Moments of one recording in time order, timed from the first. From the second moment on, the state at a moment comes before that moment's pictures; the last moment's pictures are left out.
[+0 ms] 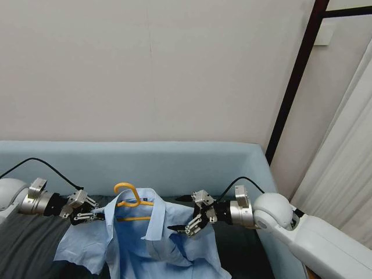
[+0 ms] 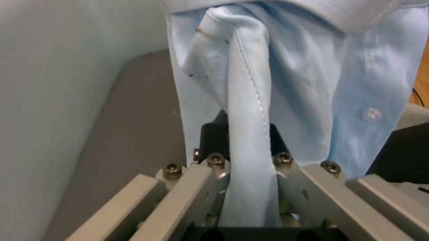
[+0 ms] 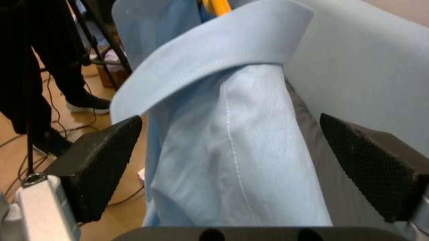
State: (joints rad) left arm 0.72 -0.54 -0.31 -1.39 -0.54 -0.03 1.52; right arm -0.44 0.81 -0.34 1.83 0.72 -0.32 -0.66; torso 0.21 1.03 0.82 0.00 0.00
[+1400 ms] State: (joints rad) left arm 0.56 -0.62 -0.17 -1.27 -0.51 -0.10 1.53; right arm -0.37 0.86 -0.39 1.71 0.62 -0.28 -0.75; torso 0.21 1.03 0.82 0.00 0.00
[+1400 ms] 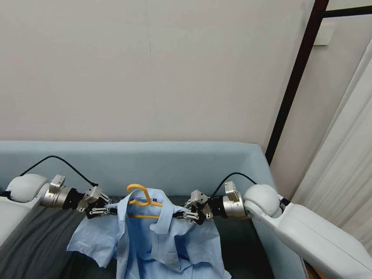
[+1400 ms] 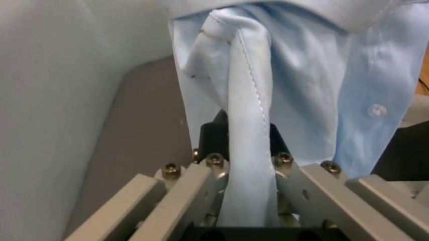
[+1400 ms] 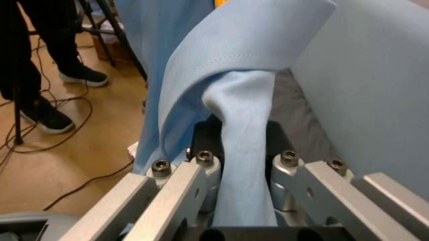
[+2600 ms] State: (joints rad) left arm 0.87 -0.49 -0.51 -1.31 -0.91 -0.17 1.42; right arm -0.51 0.65 -0.16 1.93 0.73 -0.27 -0.70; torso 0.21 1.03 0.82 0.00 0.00
